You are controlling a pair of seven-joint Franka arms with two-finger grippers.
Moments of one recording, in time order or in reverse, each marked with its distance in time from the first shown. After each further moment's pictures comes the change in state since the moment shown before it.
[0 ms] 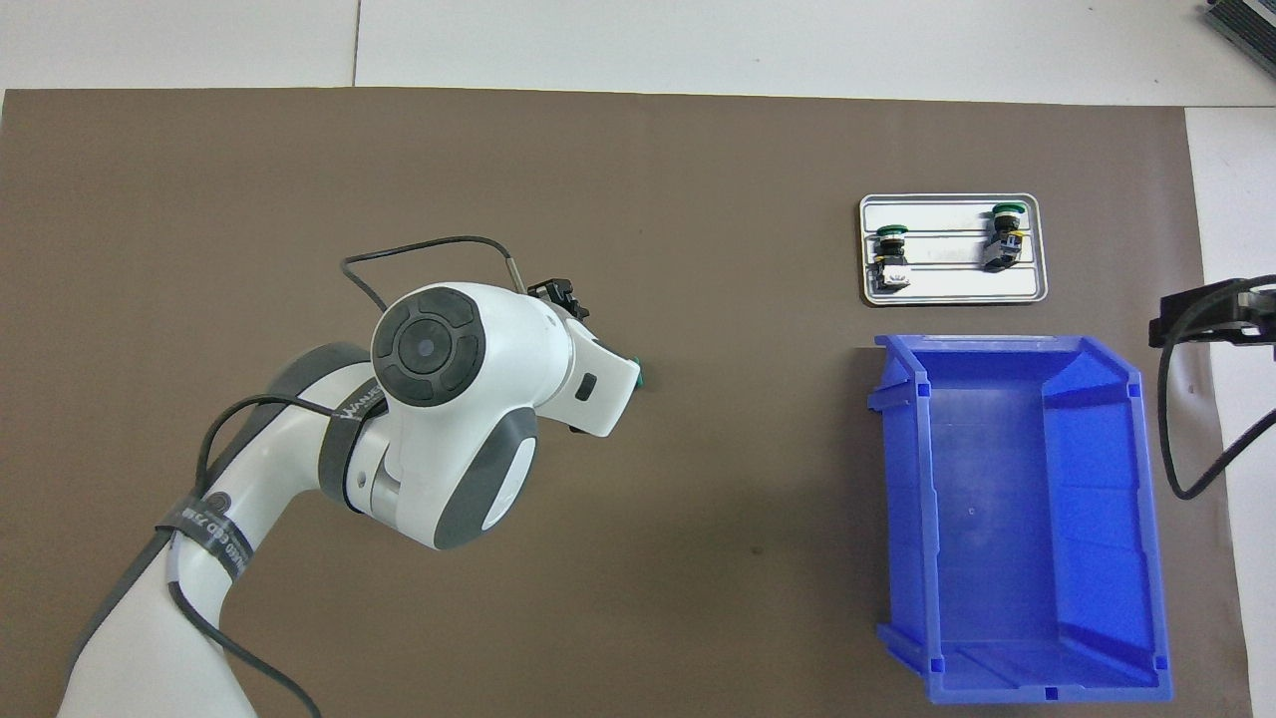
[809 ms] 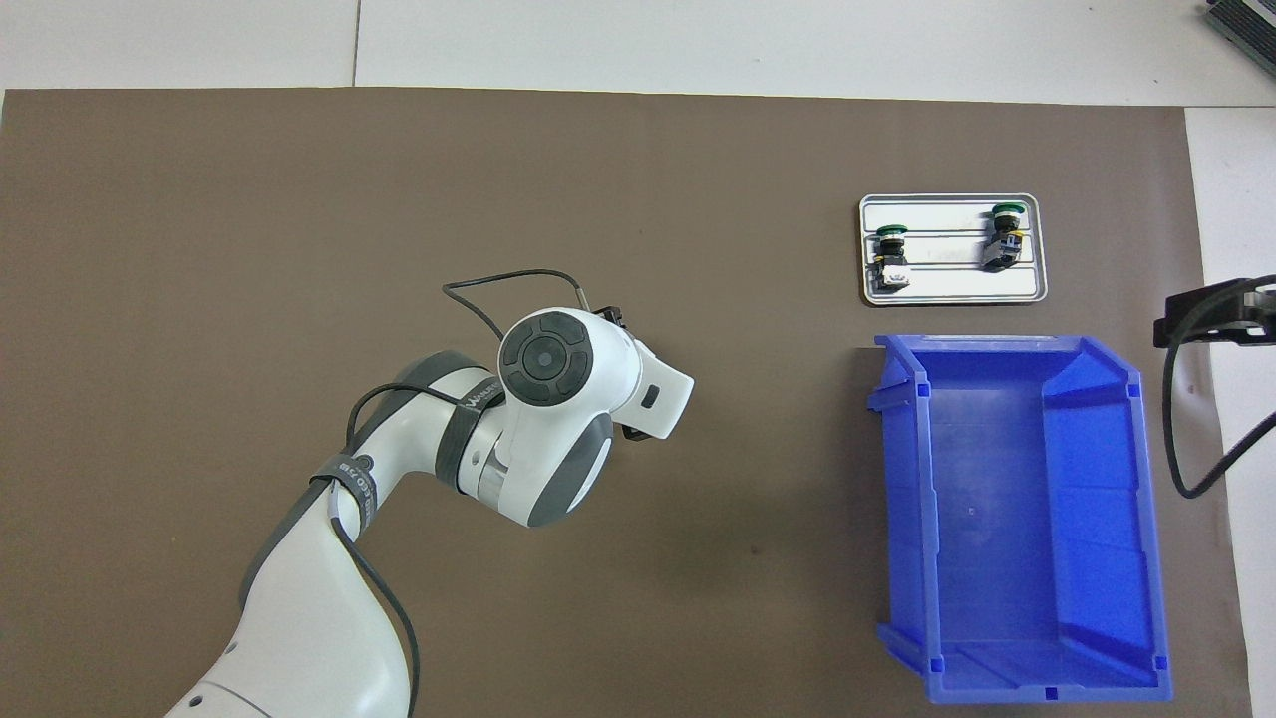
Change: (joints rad) left arm -0.069 0.204 0.003 0.050 0.001 0.109 -0.059; right arm -0.003 0.000 -0.005 -0.001 0.000 0.000 0.000
